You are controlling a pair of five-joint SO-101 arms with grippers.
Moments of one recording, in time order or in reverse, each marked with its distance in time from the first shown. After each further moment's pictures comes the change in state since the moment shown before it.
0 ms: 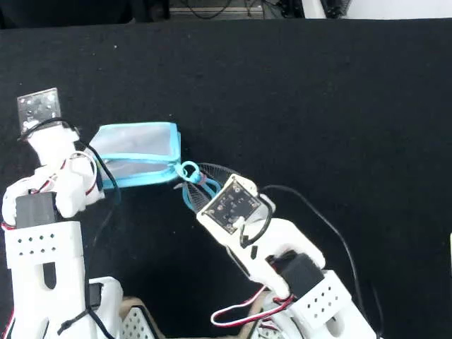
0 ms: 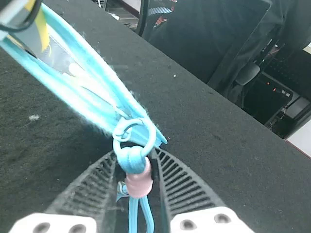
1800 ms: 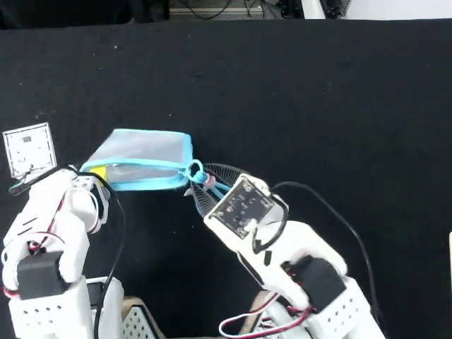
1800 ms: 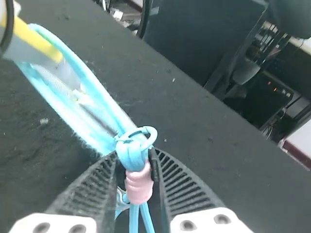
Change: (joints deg) left arm 1.1 -25.9 8.1 0.3 -0.1; right arm -0.5 -0.5 -17.0 17.8 0.1
